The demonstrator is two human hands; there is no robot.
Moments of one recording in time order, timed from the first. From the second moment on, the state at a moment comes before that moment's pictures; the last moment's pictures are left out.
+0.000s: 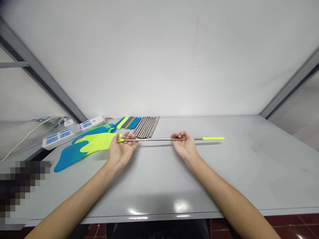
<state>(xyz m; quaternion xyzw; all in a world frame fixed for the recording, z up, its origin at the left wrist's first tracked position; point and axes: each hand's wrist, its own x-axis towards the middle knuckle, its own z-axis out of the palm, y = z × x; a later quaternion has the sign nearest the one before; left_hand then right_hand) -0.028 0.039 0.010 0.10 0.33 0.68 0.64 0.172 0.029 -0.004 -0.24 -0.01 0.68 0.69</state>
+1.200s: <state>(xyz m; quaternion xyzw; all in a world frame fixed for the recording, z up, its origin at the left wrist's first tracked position) -0.005 0.018 -0.019 0.13 0.42 0.68 0.59 0.163 0.010 -0.009 -0.26 -0.03 0.56 0.79</state>
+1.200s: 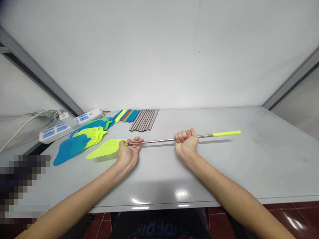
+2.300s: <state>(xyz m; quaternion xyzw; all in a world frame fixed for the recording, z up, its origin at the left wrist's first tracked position) -0.001 0.017 -0.025 0.15 0.41 0.70 0.57 0.155 0.008 -0.015 -0.26 0.01 0.57 0.78</state>
